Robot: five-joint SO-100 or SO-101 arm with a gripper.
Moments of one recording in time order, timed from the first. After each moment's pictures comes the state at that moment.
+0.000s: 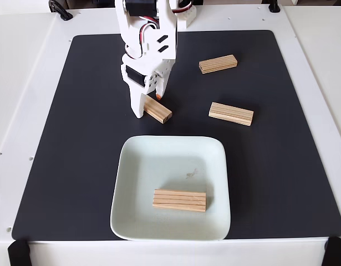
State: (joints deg) arm -3.8 69.1 81.4 76.0 37.1
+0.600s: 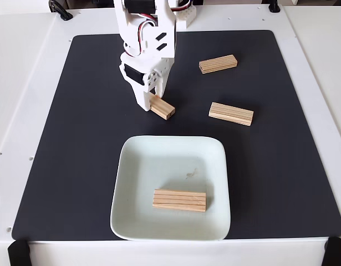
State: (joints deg) arm -5.2 75.7 85.3 75.7 35.9
